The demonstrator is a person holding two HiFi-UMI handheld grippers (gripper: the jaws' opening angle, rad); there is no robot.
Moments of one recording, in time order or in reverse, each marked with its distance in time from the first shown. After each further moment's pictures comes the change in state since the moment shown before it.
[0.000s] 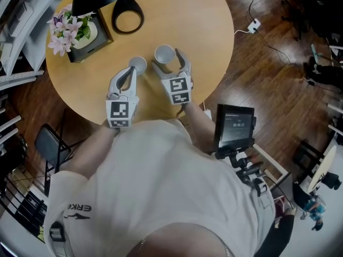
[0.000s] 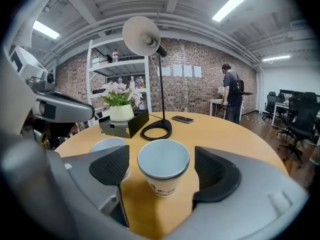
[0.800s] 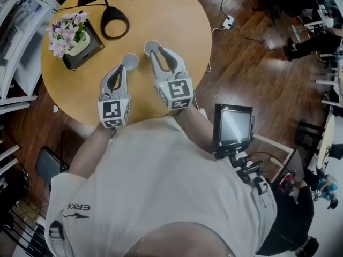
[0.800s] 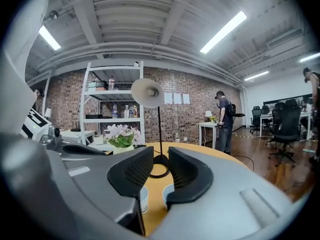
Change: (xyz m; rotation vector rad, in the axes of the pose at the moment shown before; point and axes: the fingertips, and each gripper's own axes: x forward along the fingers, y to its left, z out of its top) left arm -0.055 0.000 0.038 -0.021 -0.190 -0.036; right arm -0.112 0.035 0.114 0.042 -0.286 -0.133
